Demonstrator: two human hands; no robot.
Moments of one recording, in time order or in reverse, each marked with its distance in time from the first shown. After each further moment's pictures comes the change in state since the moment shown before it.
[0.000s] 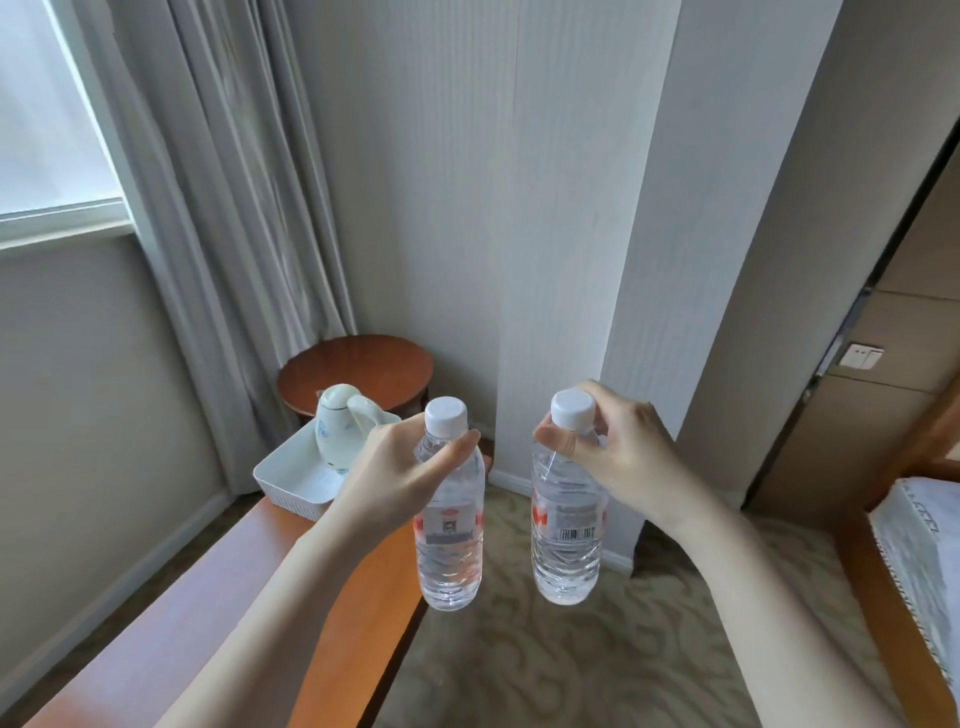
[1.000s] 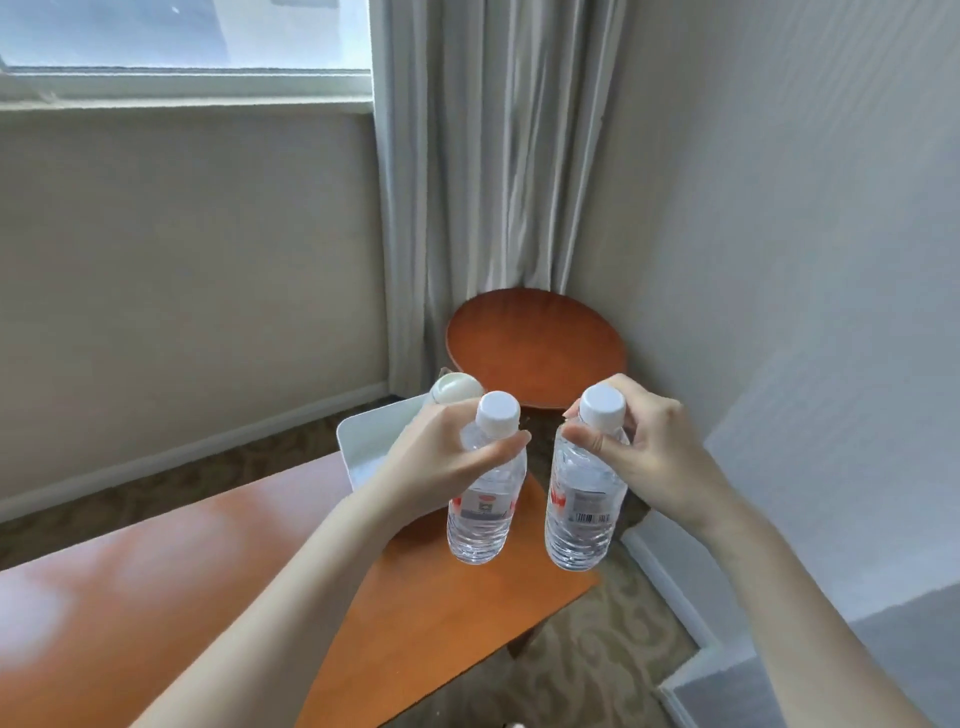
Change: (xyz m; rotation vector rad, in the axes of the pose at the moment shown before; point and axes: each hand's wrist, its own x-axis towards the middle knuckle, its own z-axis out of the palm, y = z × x) left_hand 0.248 -0.186 0.025 0.203 0.336 -0.416; right_hand 0.373 0.190 0.150 0.224 -0.555 -0.302
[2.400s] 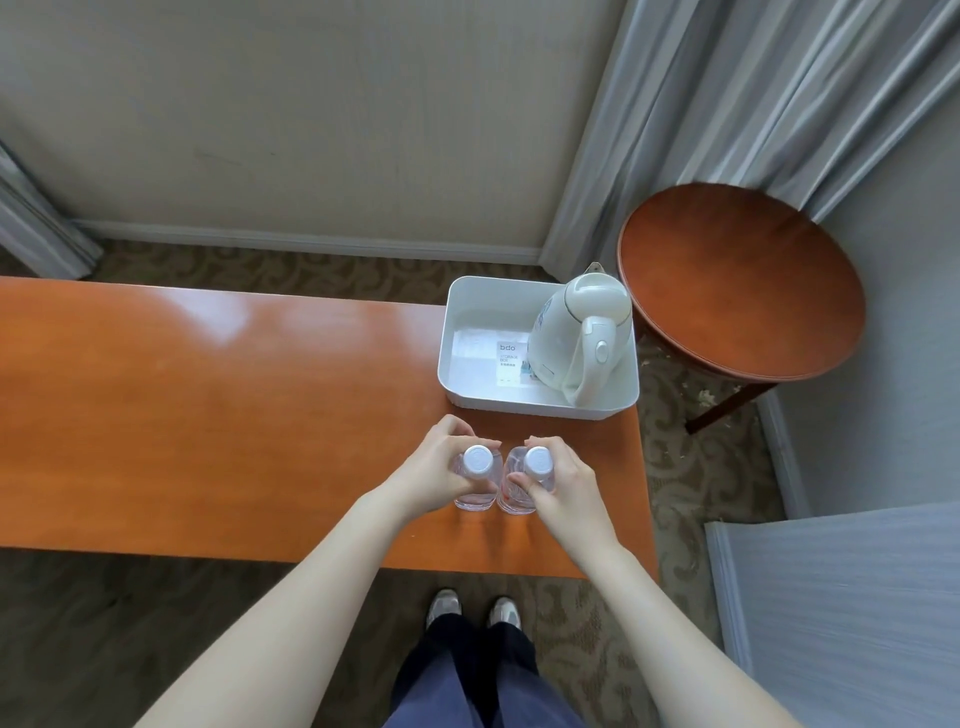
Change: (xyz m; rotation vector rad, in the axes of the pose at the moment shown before) left_hand -0.057 -0.163 0.099 -0.047 0.046 -0.724; right_hand 0.003 0.162 0.199 0.008 -0.555 0.033
